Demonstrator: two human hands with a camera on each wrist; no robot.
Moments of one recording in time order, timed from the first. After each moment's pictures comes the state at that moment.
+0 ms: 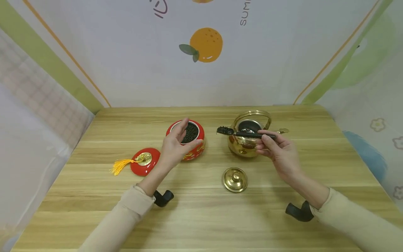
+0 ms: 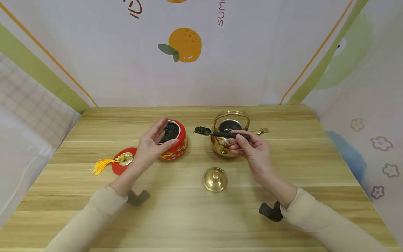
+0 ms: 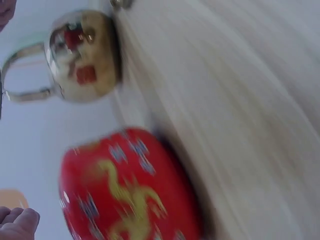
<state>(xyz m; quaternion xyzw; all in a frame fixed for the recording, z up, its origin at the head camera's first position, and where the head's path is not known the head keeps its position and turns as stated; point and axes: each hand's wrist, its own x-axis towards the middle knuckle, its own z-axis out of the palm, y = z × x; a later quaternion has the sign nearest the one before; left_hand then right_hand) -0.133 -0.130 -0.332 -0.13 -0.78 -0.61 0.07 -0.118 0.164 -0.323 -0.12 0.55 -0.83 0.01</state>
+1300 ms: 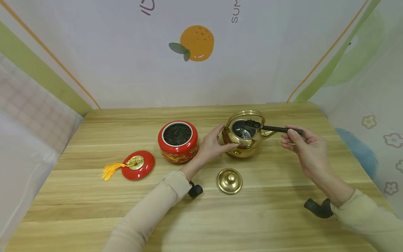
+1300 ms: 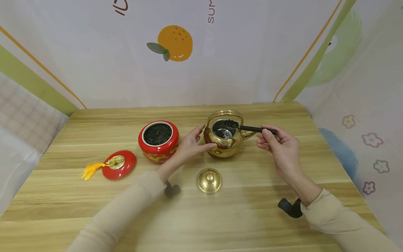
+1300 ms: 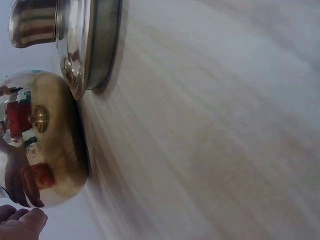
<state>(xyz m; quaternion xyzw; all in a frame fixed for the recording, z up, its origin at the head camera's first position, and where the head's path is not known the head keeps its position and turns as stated) -0.183 -0.028 -0.369 -0.13 -0.86 -0.50 -0.04 -0.128 0.229 -0.319 -0.08 0.56 -0.82 -0.09</state>
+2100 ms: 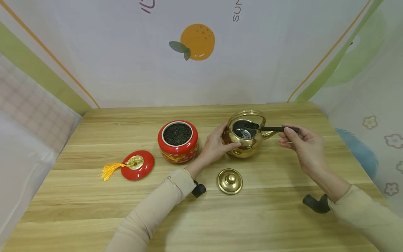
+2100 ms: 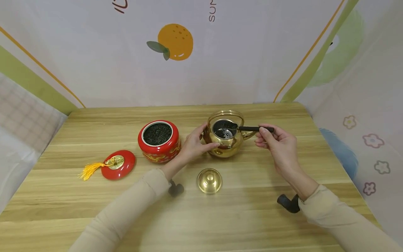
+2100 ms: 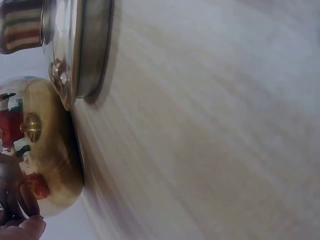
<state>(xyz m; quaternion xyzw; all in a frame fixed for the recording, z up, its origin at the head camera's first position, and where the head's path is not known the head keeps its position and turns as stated) -0.190 -0.018 -0.373 -0.17 -0.86 -0.49 0.02 -0.137 0.230 -0.320 -0.08 0.61 -0.79 -0.08</state>
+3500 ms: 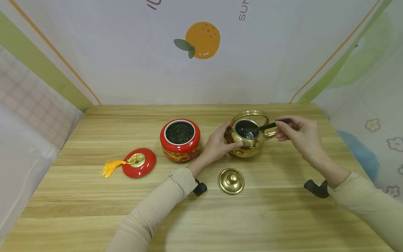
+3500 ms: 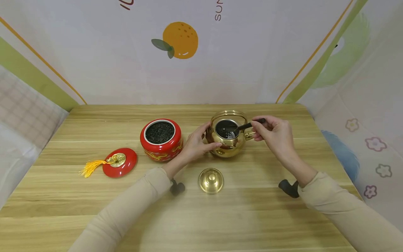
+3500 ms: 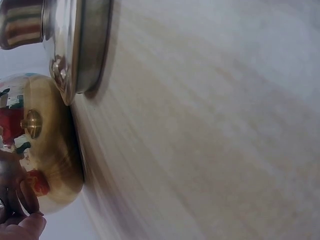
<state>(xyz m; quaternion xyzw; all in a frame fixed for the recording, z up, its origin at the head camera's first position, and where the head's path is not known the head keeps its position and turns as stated) -0.191 -0.020 -0.373 -0.18 -0.85 -0.49 0.02 -0.161 0.218 -0.295 -0.13 0.81 -0.56 -0.10</state>
